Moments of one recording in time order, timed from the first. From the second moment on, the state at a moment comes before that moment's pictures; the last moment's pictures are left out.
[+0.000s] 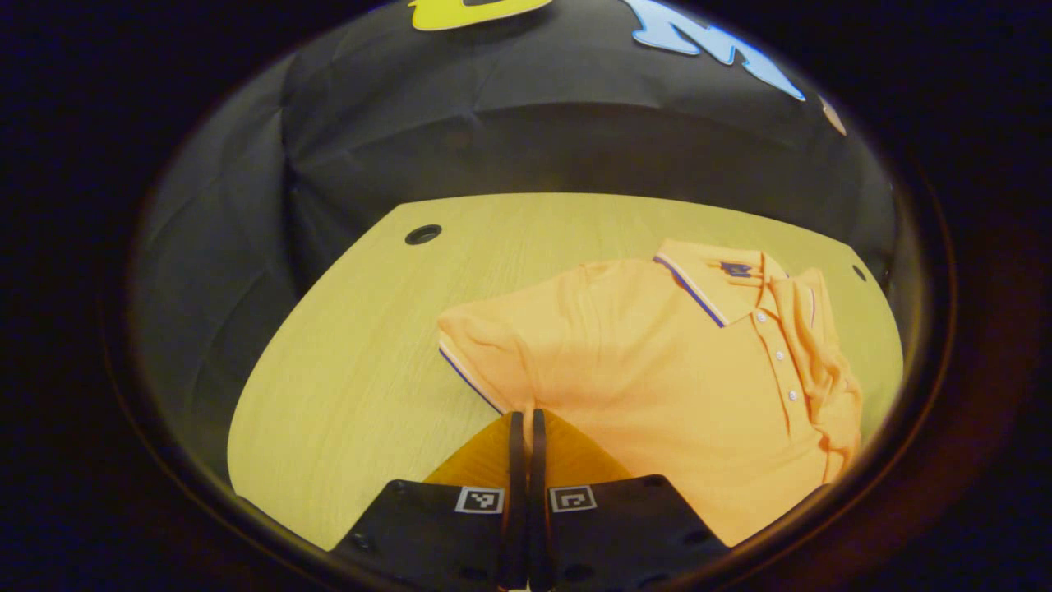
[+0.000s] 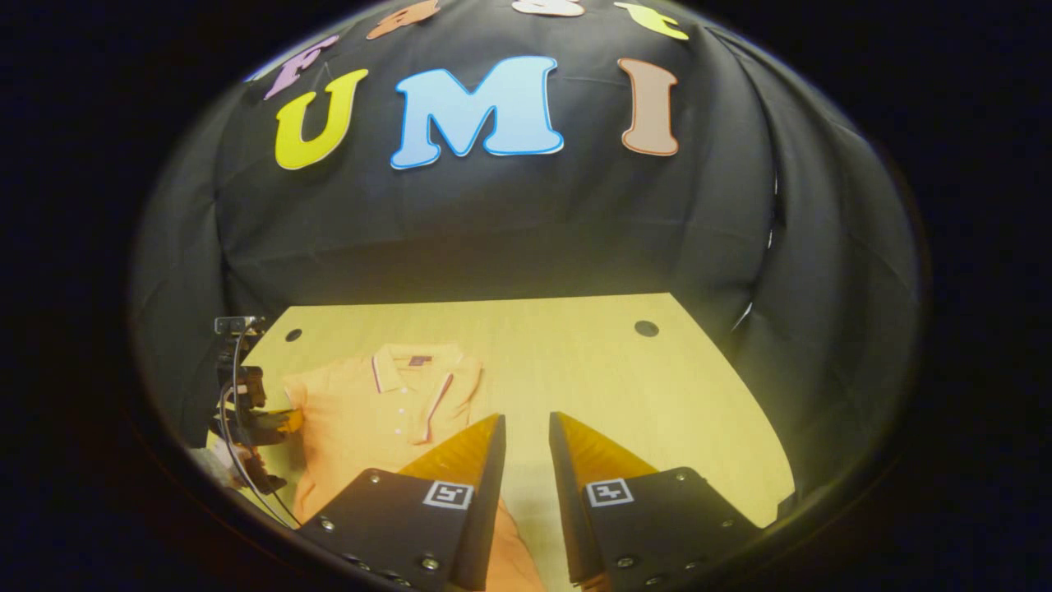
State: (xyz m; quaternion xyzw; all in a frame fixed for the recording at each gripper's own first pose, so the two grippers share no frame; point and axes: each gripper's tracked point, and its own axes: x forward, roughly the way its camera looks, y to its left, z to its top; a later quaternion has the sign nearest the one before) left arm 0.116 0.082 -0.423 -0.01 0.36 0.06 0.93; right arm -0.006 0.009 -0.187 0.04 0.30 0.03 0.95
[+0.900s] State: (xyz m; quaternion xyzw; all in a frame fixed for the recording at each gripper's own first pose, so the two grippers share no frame) left arm 0.140 -0.088 -0.334 0.11 0.27 -0.12 0.95; right arm -0.039 -0.034 -0.199 0.07 0.30 -0.02 0.95
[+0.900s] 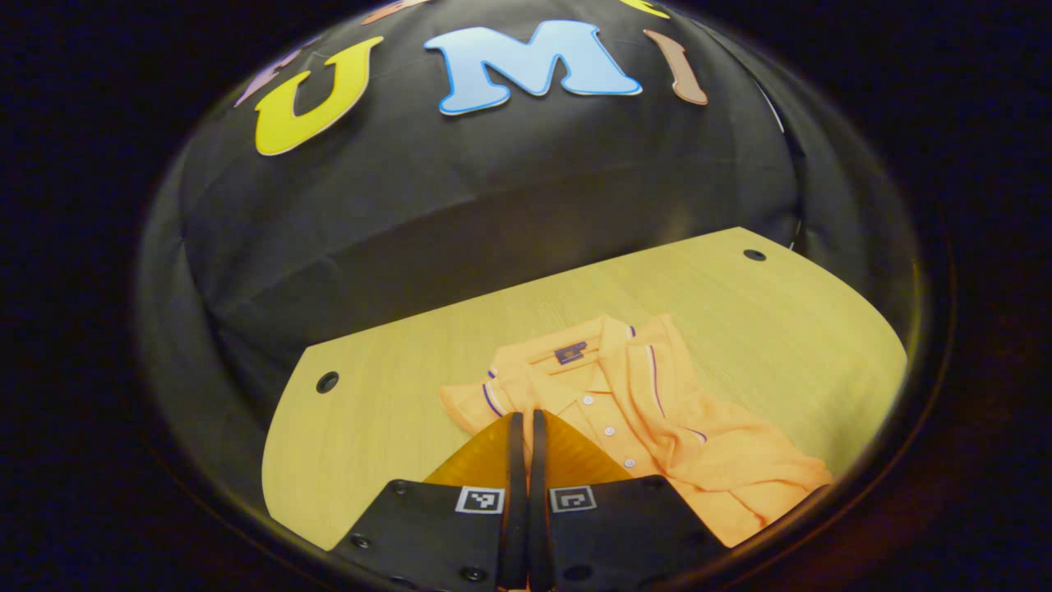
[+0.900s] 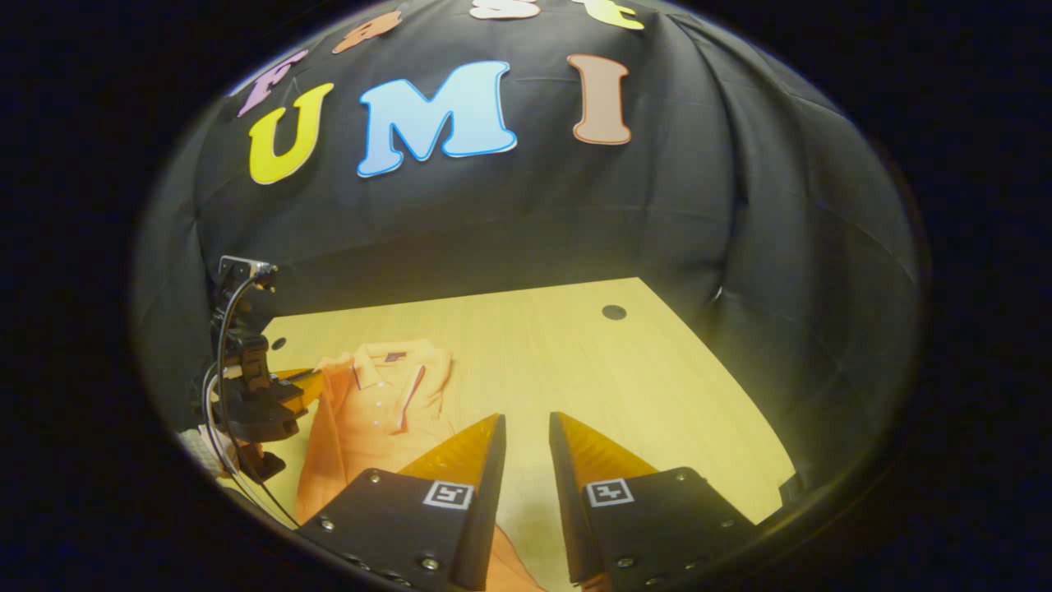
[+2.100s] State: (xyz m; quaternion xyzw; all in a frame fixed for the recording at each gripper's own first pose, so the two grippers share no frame) left arm 0.080 -0.088 -0.349 0.08 0.31 -0.12 0.94; right arm -0.075 -0.050 -0.228 0.08 0.32 0.00 0.94
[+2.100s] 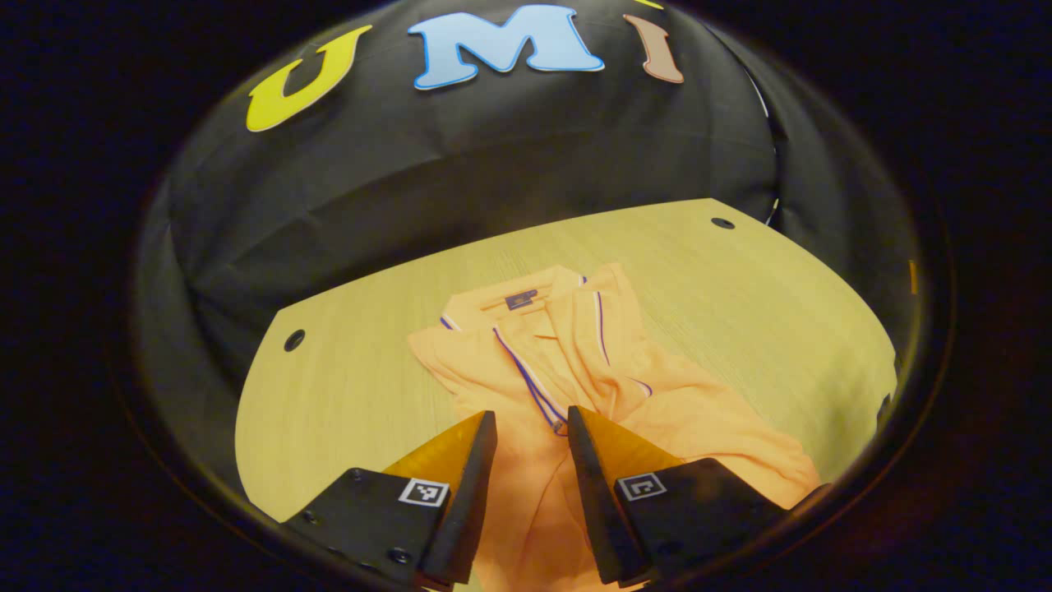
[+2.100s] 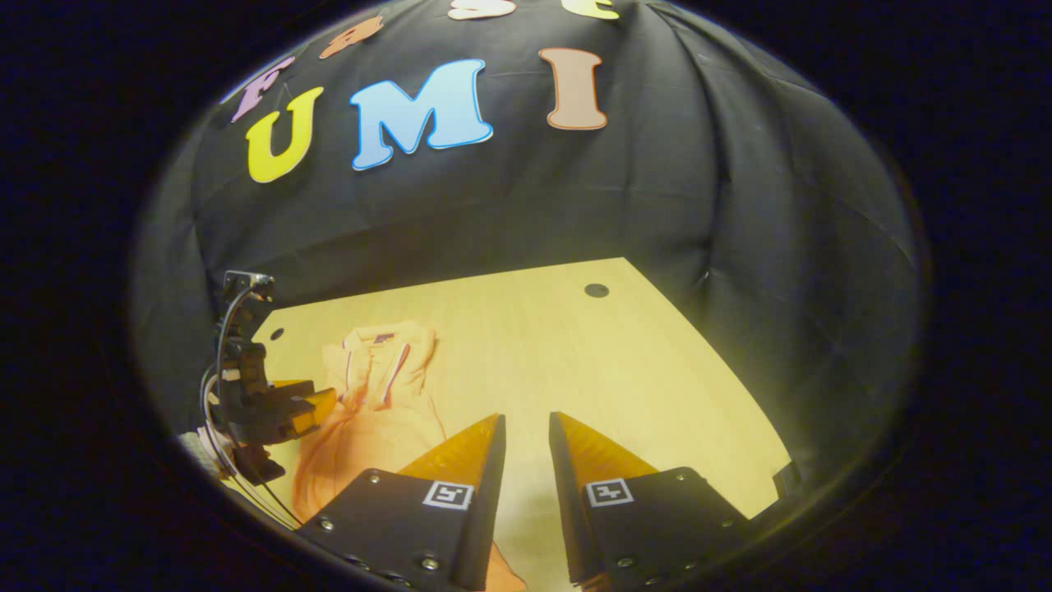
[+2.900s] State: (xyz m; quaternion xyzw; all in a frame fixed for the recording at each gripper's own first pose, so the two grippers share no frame) left arm -0.098 -0.002 -0.358 0.08 0.36 -0.09 0.93; right arm -0.138 0.042 -0.311 0.02 0.44 0.19 0.88
